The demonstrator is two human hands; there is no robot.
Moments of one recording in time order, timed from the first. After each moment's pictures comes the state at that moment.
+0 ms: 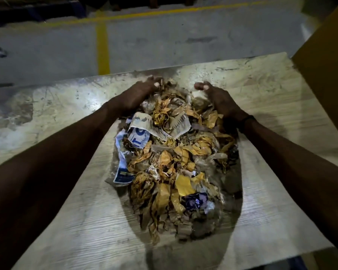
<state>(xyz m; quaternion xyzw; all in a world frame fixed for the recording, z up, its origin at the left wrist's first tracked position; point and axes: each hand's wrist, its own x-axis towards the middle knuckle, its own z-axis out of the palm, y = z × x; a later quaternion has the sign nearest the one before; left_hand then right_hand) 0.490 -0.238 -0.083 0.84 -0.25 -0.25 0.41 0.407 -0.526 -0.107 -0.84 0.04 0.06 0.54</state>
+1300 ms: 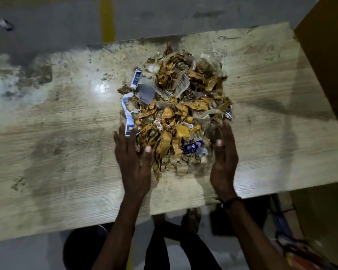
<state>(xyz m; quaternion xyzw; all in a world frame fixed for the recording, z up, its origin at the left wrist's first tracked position) 0.151 -0.197 -0.123 0.88 0.00 0.08 0.47 0.120 -0.415 -0.122 -0.77 0.18 -0.22 0.57</state>
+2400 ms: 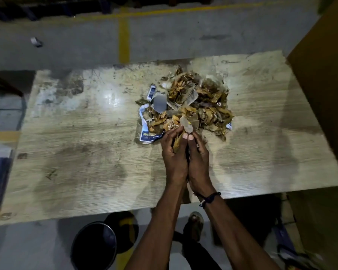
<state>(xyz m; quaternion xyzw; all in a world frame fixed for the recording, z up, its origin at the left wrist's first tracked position) 0.151 -0.288 -0.068 0.66 0.15 0.02 0.73 0.135 -0.337 -0.067 -0.59 0.22 -0.07 0.77</state>
